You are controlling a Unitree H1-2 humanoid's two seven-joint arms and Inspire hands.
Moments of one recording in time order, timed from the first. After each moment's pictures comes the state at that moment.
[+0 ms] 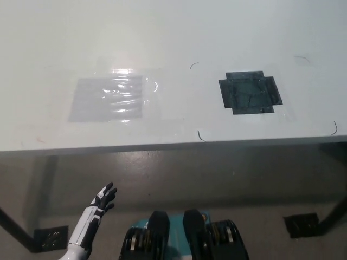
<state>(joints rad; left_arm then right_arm) -0.06 0.15 -0.02 0.38 0.05 -0.33 -0.10 -0.84 -0.39 -0.35 1.36 0.30 -0.34 0.02</state>
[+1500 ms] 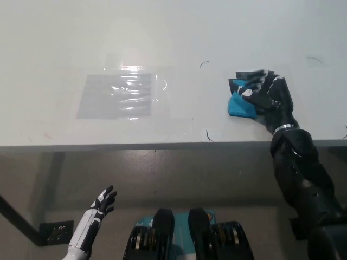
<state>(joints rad) -0.06 0.15 -0.02 0.39 0.06 -0.32 -0.10 -0.86 -0.07 -0.16 1.07 0.24 -0.35 0.02</state>
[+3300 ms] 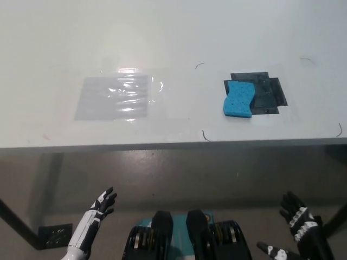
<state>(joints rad) -0.07 0.17 -0.02 0.43 0.05 -0.33 -0.11 0.11 -0.15 0.07 0.15 0.23 -0.28 0.15</state>
